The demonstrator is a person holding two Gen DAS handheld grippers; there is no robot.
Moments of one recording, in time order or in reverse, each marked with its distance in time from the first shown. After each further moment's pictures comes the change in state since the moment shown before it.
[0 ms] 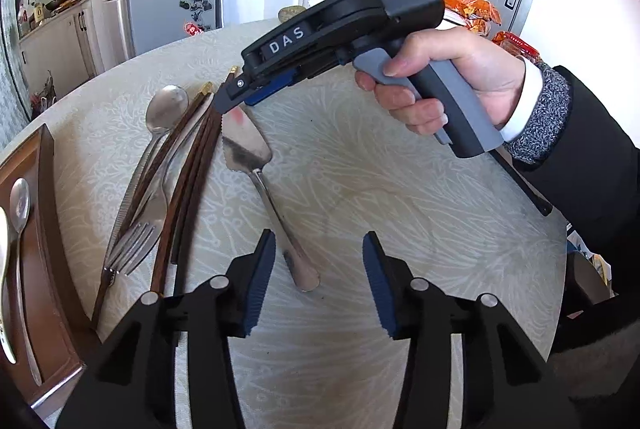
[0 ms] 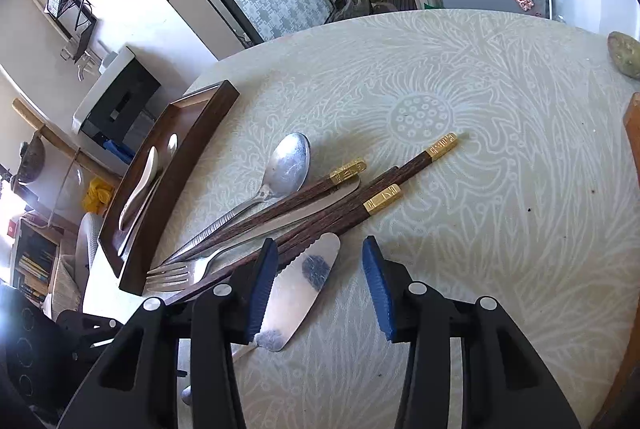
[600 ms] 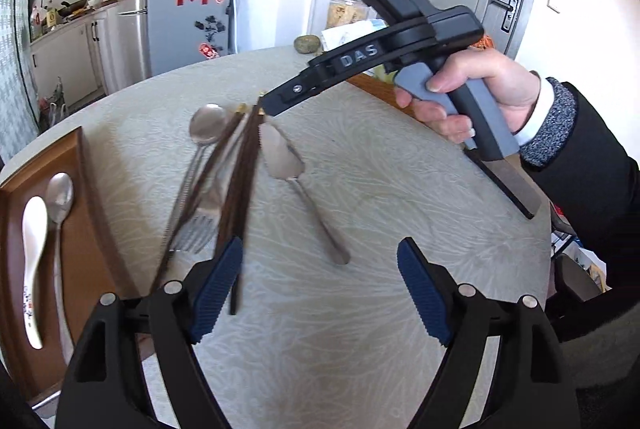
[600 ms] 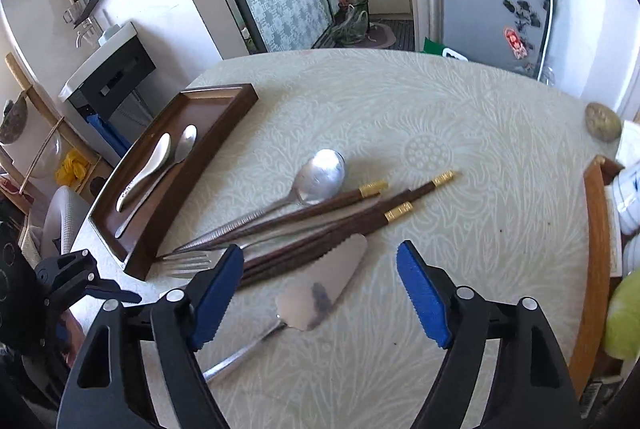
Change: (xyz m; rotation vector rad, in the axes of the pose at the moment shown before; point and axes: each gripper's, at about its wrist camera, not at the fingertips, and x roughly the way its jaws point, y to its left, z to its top) left arm -0.041 0.025 -0.006 -0.007 -0.073 -0.019; right arm -0.024 0.037 -0.005 -0.105 -0.014 -0.130
